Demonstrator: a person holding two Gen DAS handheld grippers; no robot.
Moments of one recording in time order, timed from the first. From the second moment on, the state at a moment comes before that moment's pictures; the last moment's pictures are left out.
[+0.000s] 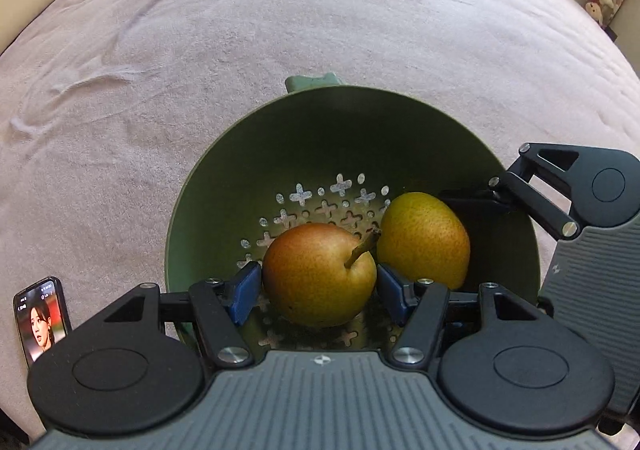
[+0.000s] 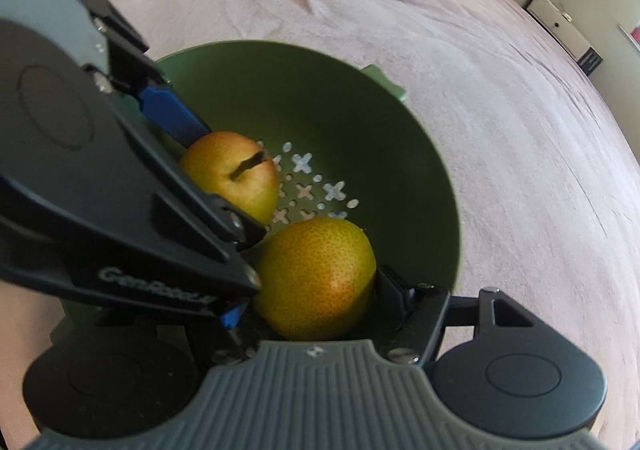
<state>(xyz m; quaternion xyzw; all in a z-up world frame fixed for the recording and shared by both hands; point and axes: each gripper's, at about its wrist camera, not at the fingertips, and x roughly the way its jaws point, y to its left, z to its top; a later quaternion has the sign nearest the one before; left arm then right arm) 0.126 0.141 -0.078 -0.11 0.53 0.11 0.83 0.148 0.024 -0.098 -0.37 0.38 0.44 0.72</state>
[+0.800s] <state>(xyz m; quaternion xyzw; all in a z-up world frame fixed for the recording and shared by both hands) 0.121 0.148 -0.067 -0.14 0.53 0.13 0.83 0.149 0.025 -0.073 -0.38 0.39 0.43 0.72</state>
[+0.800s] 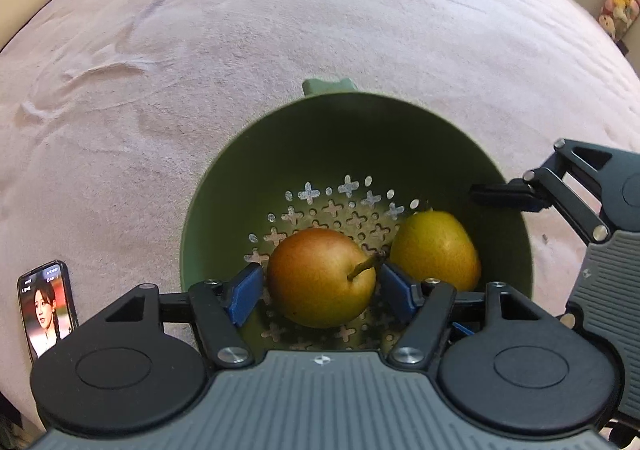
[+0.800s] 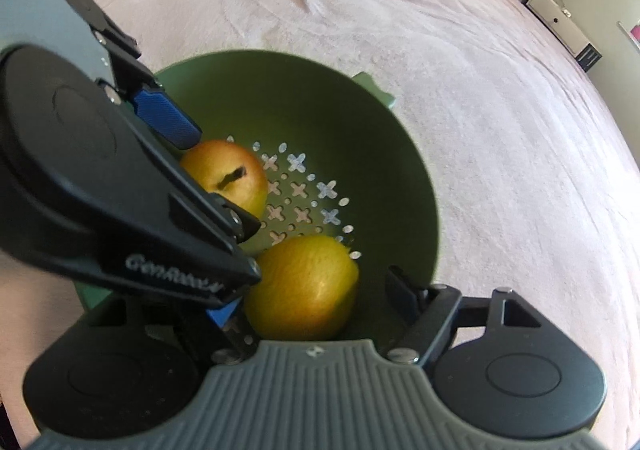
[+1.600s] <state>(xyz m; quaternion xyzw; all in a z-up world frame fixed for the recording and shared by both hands) 0.097 0.108 0.003 -0.10 0.43 0.06 0.89 0.118 -0.039 -0.007 -0.25 0.37 0.29 0.84</state>
